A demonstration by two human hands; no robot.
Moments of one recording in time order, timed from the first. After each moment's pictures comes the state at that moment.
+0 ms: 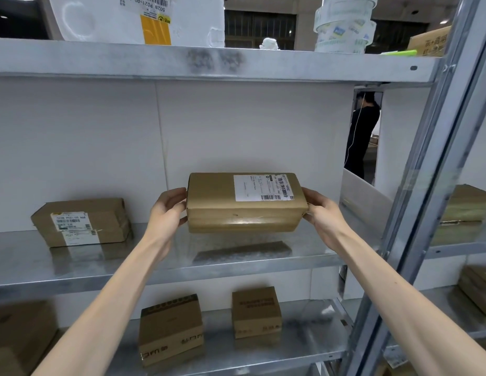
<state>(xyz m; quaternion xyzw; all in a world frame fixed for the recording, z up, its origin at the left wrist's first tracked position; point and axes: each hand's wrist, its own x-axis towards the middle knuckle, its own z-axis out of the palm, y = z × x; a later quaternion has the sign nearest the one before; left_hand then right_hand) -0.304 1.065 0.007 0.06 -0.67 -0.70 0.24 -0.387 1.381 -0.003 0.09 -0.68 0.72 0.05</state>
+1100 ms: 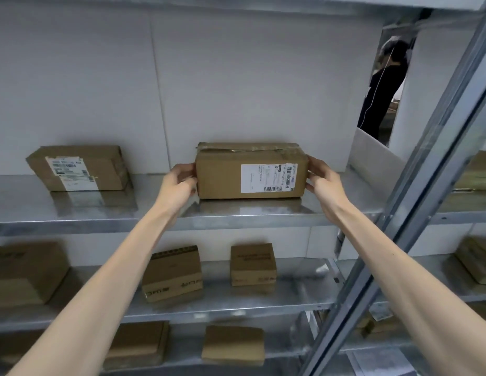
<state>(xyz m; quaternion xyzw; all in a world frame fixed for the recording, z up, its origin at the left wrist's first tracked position) -0.292 1.094 -0.021 0.11 -0.74 -0.63 0.20 -0.388 1.386 -0.035 0.09 -0.73 0.67 0.08</state>
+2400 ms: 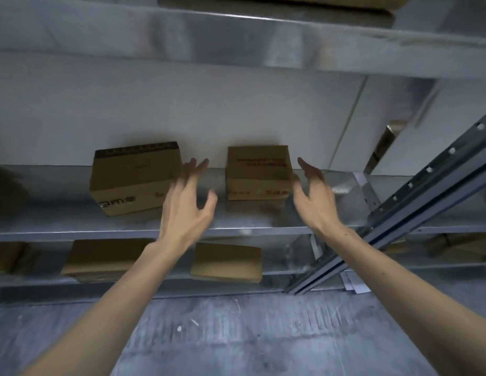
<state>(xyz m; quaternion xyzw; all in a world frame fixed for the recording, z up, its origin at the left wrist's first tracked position) -0.274 1.119 -0.351 0.07 -0.92 -0.34 0.17 -0.350 1.360 -0.335 0.06 -0.93 0.36 0.03</state>
